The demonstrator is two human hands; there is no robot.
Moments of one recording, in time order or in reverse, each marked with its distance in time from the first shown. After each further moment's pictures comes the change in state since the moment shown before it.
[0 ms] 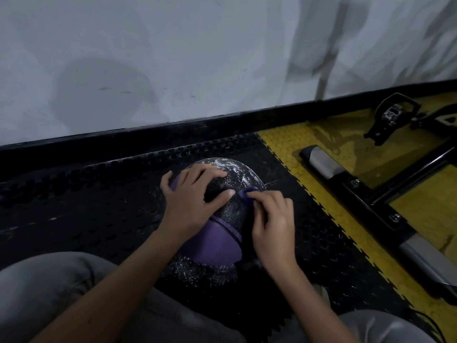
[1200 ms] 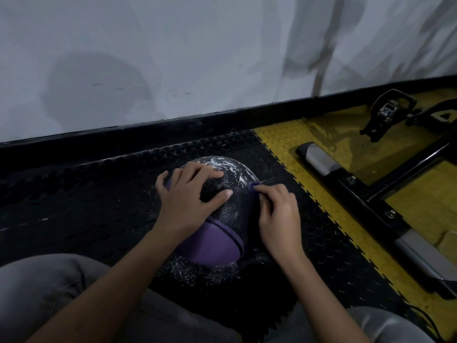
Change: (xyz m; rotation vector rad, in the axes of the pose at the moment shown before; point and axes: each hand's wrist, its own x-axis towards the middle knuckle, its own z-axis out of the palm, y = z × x) left_hand 0.000 0.001 0.002 -0.022 -0.001 -0.016; right_hand 0.014 0.011 -0.007 -0.064 -0.106 0.132
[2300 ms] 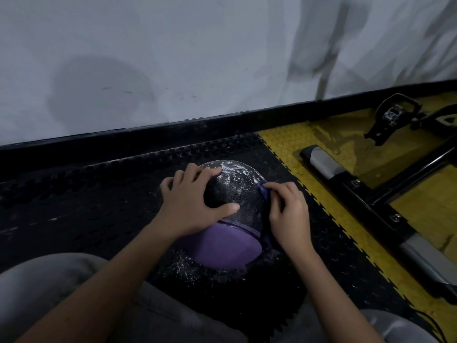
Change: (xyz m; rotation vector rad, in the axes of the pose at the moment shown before) left_hand 0.007 -0.006 -0.018 0.154 -0.292 -0.075; right_hand 0.013 0.013 -0.001 0.017 0.030 -0.057
